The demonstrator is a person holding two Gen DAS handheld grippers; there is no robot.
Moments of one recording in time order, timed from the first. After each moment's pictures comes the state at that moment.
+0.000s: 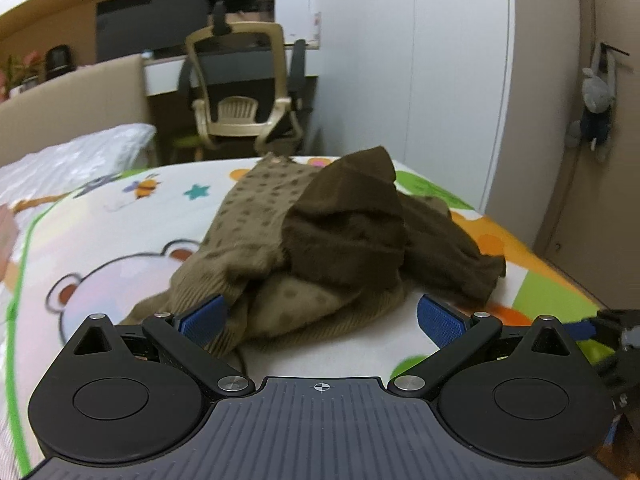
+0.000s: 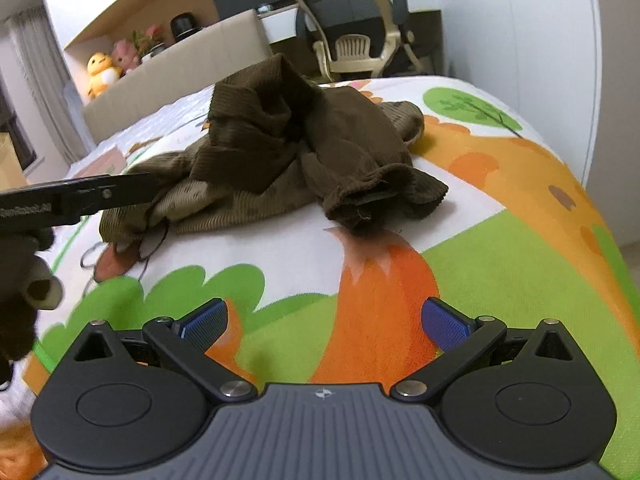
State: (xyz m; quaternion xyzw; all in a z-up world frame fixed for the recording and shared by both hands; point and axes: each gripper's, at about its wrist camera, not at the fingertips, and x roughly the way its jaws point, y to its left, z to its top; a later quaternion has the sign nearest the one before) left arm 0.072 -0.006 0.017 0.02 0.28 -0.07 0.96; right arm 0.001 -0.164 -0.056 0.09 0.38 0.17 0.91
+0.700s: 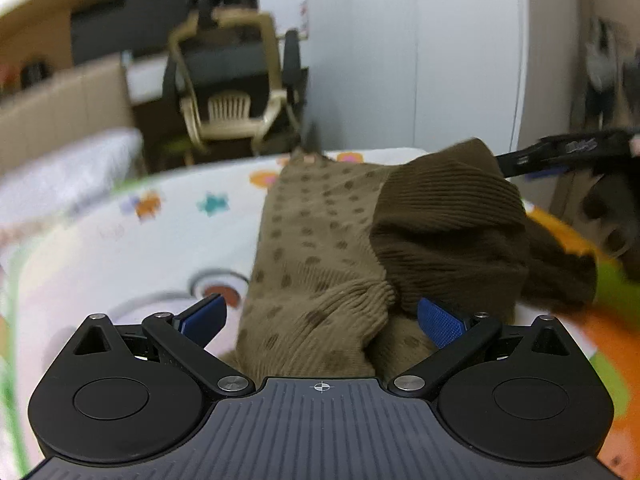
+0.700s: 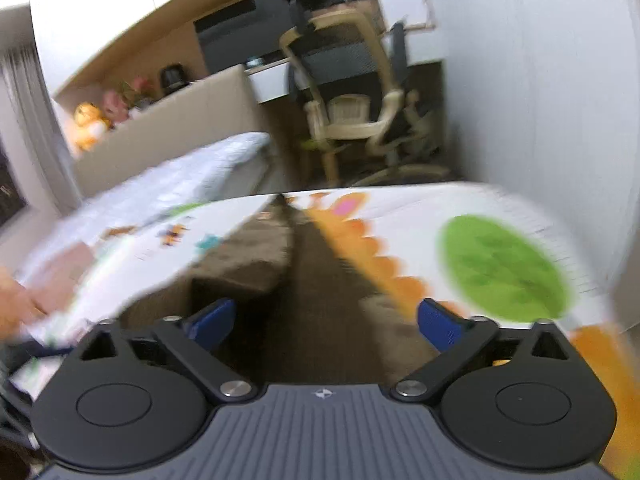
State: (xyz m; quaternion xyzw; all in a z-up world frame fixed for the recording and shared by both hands) left arm 0.158 0.065 -0.010 0.02 0.31 -0.12 0.94; right arm 0.196 -0.141 -0.021 0.13 0.30 0.19 0.92
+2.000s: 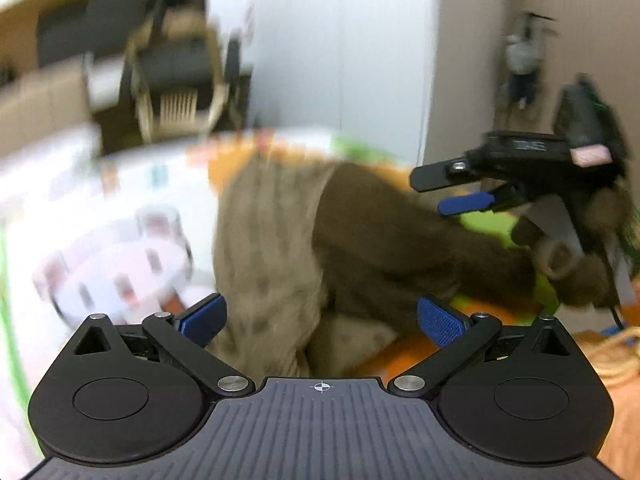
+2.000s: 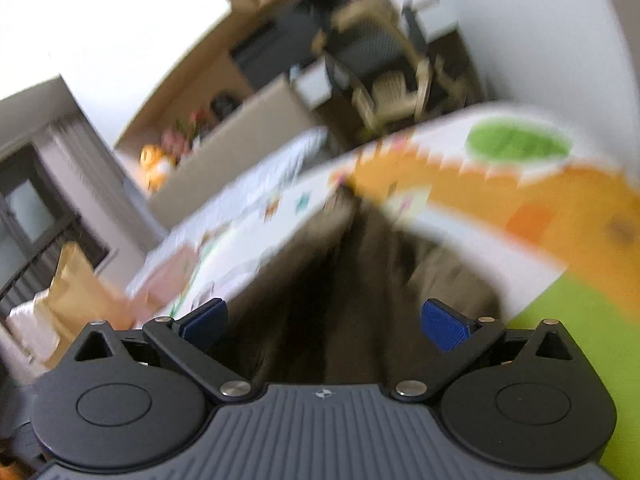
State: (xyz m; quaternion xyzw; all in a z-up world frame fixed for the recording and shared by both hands) left arm -0.010 0.004 0.020 0.08 0.27 -0.18 0.94; right arm 0.036 -0.205 -0.033 0.24 0.27 0.24 0.90
